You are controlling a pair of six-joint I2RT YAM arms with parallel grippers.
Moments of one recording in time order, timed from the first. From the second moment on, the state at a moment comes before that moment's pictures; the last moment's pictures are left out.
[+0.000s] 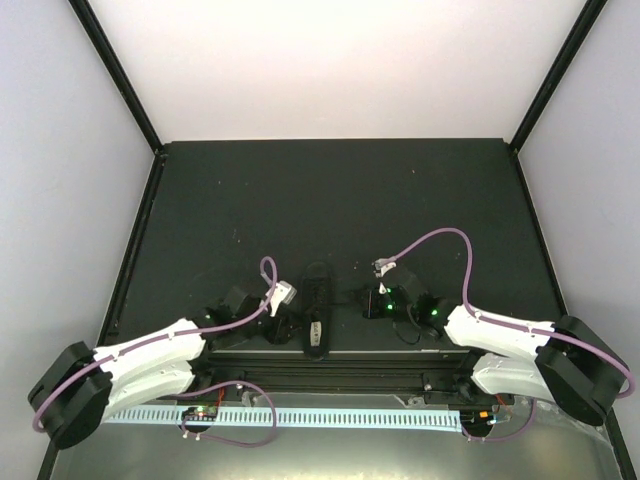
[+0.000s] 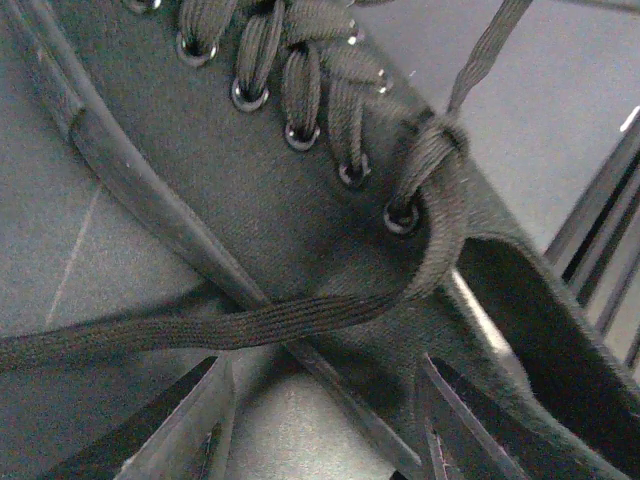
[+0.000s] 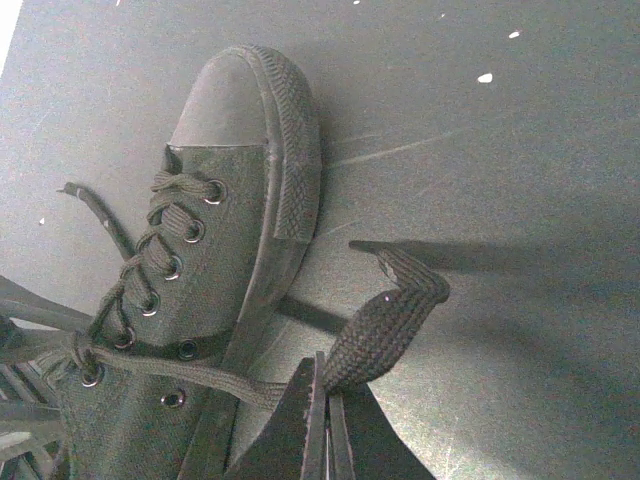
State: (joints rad) left arm -0.75 0.90 0.22 -0.09 0.35 -0.39; right arm 0.85 1.15 0.38 0.06 -0.07 0.76
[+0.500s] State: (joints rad) left arm -0.81 0.93 0.25 -0.05 0.19 -0.35; right arm 0.84 1.16 0.38 0.07 -0.09 0.76
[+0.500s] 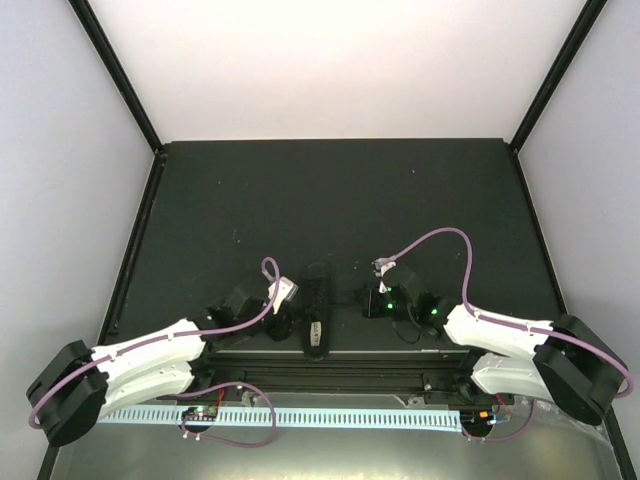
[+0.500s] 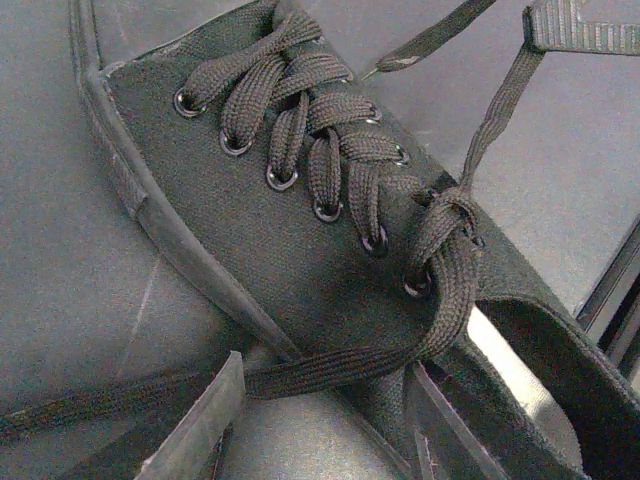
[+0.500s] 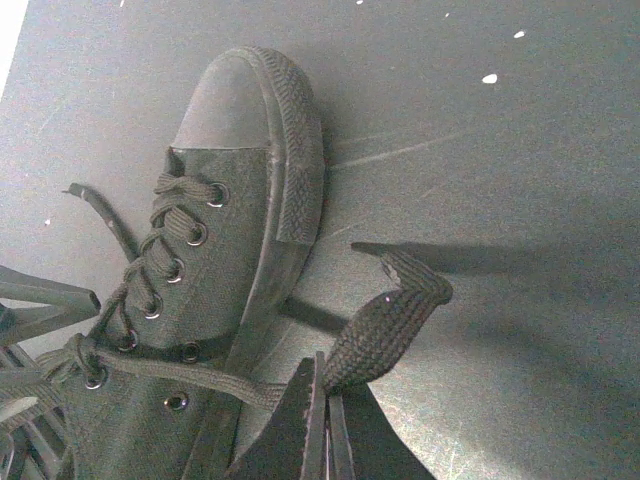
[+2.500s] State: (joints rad) left arm -0.86 0.91 0.25 0.15 0.23 -0.39; right arm 0.75 1.39 0.70 0.11 -0.48 0.52
